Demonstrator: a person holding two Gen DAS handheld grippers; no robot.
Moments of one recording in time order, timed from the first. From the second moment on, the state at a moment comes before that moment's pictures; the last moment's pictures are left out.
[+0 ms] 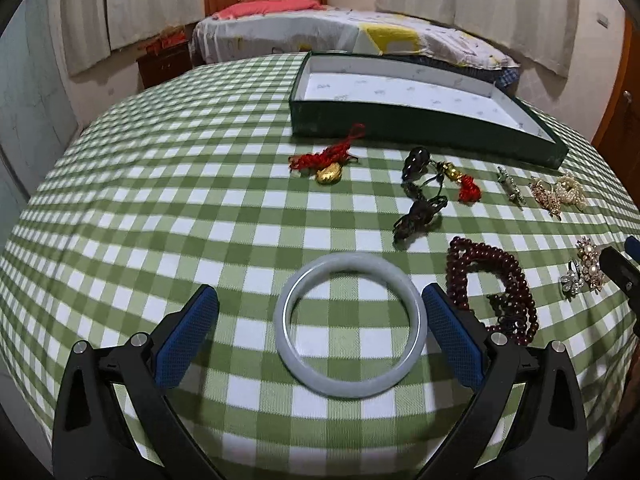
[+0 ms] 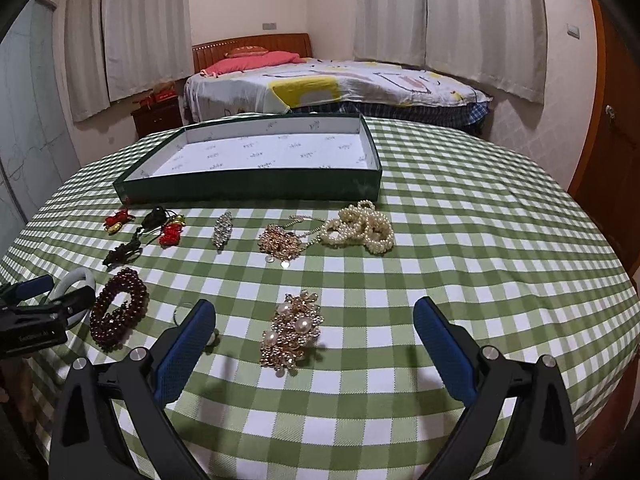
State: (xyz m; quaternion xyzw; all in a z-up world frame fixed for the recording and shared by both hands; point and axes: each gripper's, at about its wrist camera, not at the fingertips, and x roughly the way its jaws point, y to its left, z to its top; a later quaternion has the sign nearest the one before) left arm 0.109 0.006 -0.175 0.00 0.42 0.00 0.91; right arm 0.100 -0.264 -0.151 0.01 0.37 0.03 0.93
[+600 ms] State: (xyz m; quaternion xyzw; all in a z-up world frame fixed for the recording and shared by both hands) left arm 0.103 0.006 -0.168 0.01 0.40 -0.02 0.91; right arm 0.109 -0.263 -0.161 0.02 0.39 0.04 0.92
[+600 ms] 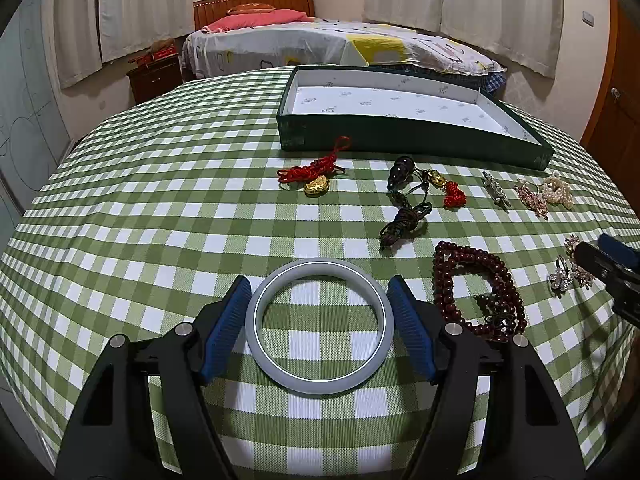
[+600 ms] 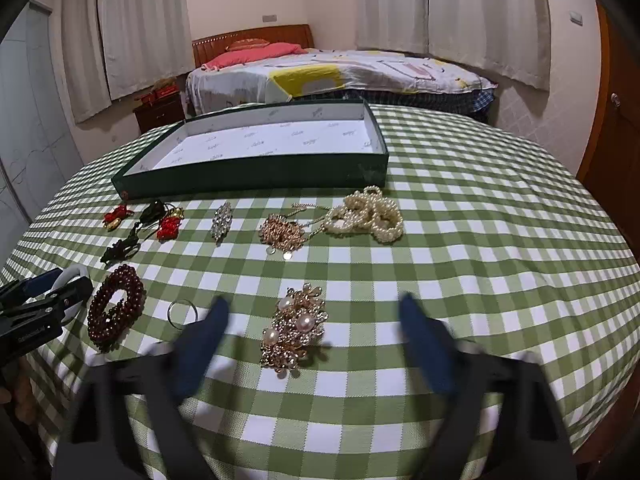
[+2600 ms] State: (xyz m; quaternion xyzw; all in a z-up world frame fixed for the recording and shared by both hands) left arm 0.287 -0.040 -0.127 0.00 0.37 -0.04 0.93; right arm 0.263 -0.265 -0.137 0.04 0.38 0.07 0.92
